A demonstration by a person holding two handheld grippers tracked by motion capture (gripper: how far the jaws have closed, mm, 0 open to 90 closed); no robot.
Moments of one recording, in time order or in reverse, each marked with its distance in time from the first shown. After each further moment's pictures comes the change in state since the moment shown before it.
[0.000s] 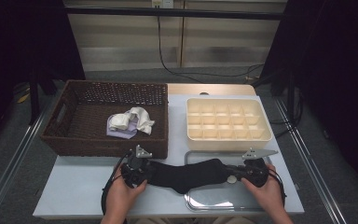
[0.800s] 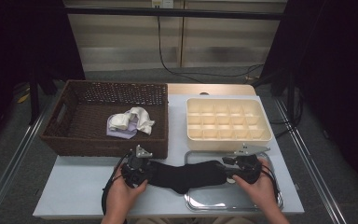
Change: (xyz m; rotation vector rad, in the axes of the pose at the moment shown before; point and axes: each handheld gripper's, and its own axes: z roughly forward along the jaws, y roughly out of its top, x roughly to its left) left arm 0.000 0.001 0.000 0.005 -0.003 0.000; right arm 0.013 0.019 0.010 -0.023 -0.045 -0.052
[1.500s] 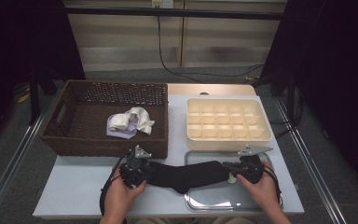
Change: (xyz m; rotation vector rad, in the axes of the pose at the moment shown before) left arm 0.000 -0.001 -0.004 0.009 -0.015 -0.005; right arm -0.012 -0.011 0.002 0.024 0.045 0.047
